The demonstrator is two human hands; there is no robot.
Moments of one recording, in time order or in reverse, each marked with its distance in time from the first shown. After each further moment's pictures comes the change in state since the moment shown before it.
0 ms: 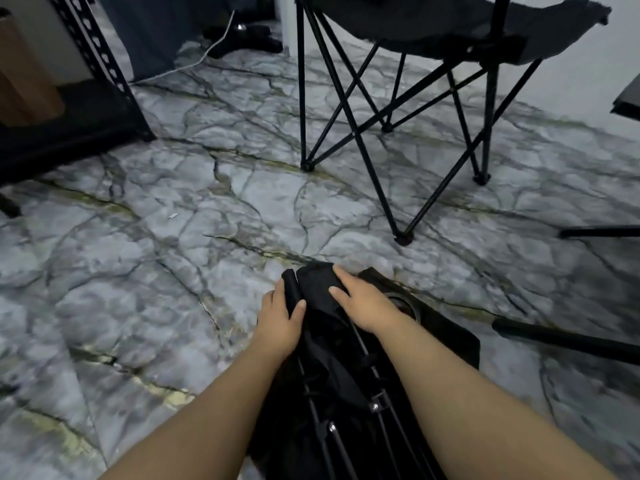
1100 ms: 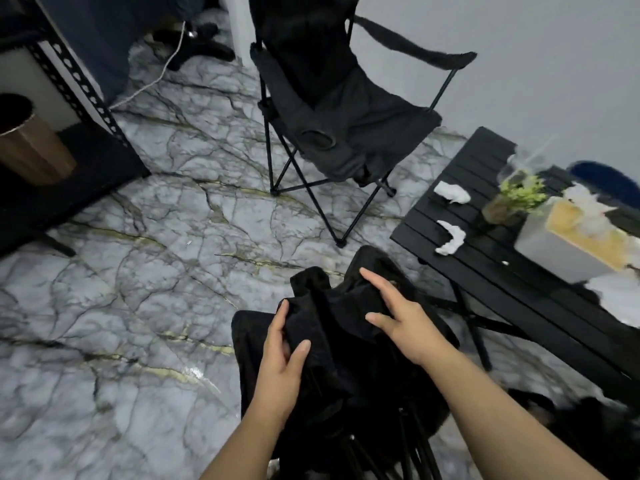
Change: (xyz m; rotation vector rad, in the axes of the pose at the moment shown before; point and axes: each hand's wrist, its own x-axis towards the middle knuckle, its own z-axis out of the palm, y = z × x) left_hand -0.310 0.260 -0.259 -0.688 -0.253 -0.019; right_hand -0.382 -0.236 -0.273 0.361 0.071 0.108
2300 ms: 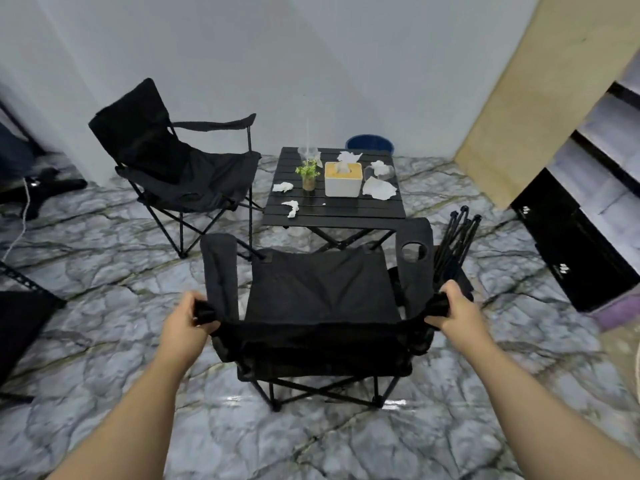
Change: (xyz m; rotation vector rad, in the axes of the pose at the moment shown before) left_hand -0.255 0.172 -0.090 0.731 -0.236 0.265; right_hand -0.512 -0.010 0.074 0.137 0.846 0.506
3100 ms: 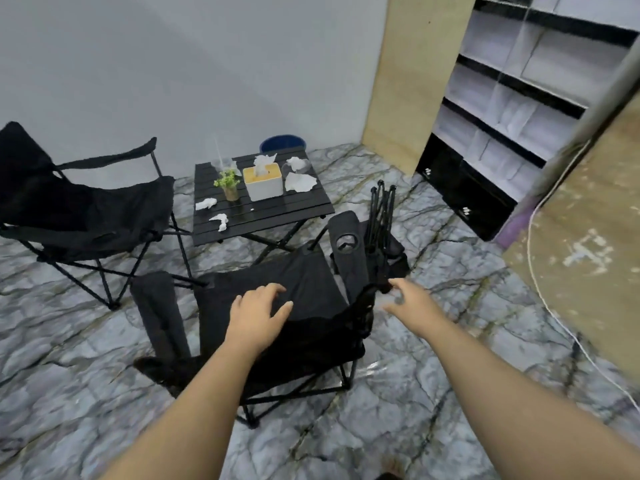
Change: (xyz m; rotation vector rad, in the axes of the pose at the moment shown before) left_hand -0.051 0.077 0.118 0.620 -0.386 0.640; right_hand -0.079 0.038 0.008 0.049 0.046 0.191
